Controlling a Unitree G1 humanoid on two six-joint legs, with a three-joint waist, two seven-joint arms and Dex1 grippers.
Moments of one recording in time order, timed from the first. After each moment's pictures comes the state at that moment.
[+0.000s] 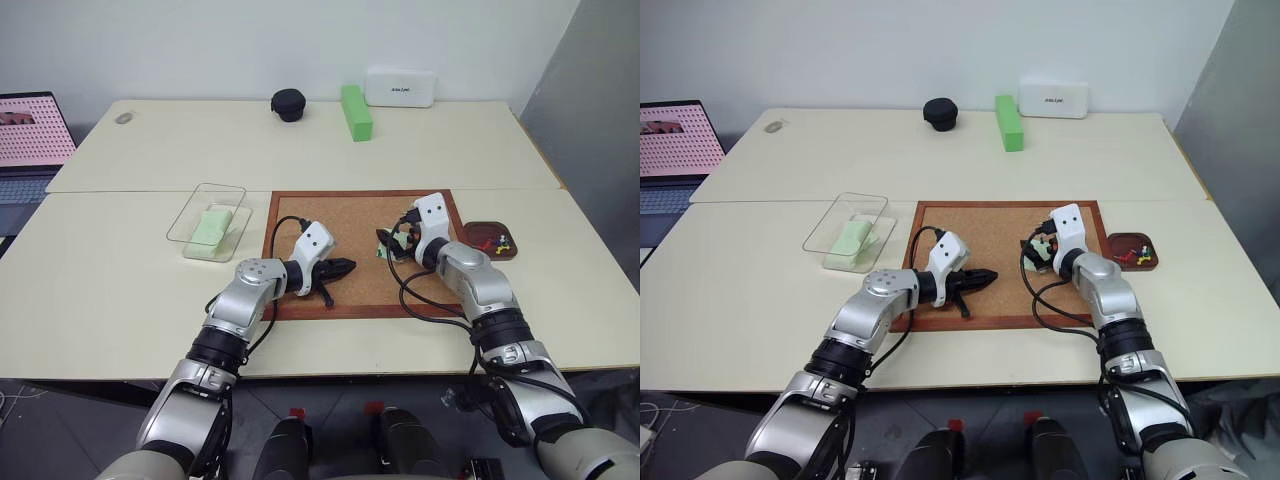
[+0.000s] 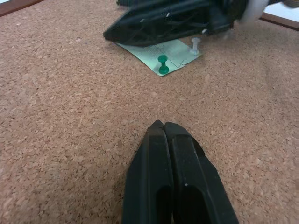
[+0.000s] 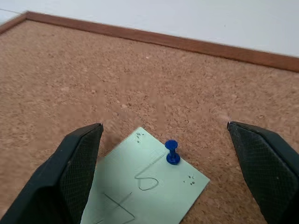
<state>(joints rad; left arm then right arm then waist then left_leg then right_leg) -0.60 0.31 -0.23 0.35 -0.15 0.35 -0.87 -0.71 -0.22 0.02 0.55 0.14 0.33 0.39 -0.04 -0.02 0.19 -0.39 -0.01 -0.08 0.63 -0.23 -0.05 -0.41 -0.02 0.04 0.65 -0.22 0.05</state>
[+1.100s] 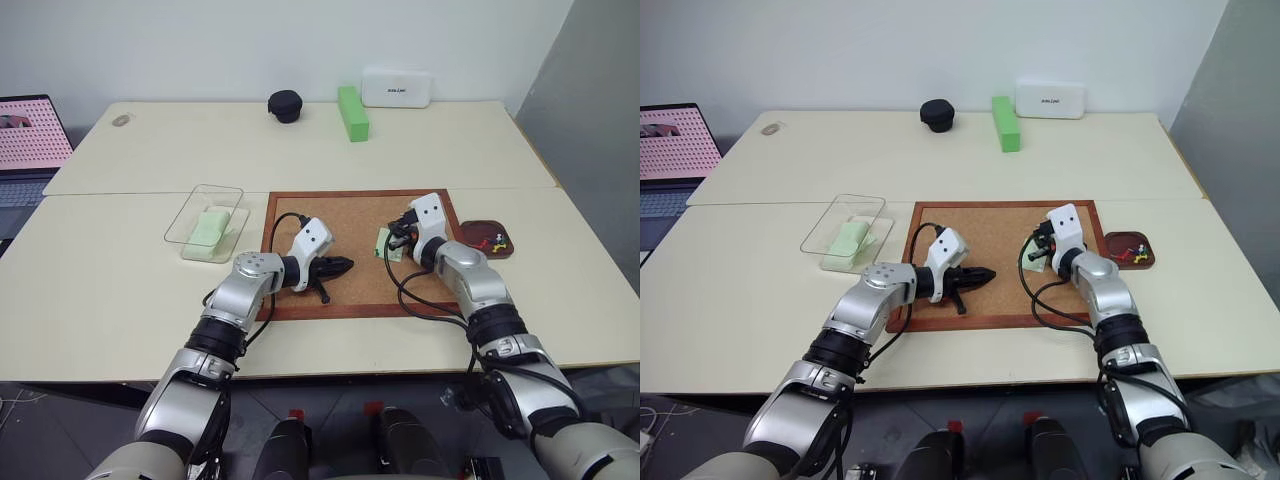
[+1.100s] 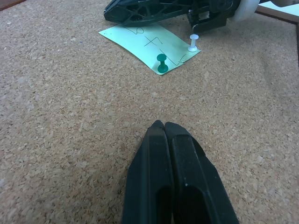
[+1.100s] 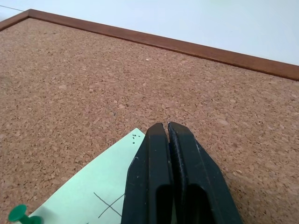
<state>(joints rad) -0.65 0.32 -0.23 0.42 -0.14 0.33 -0.91 -0.71 -0.21 0.02 0.60 0.10 0.22 0.44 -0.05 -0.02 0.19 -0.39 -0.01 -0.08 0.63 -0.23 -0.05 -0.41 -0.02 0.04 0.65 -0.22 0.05</state>
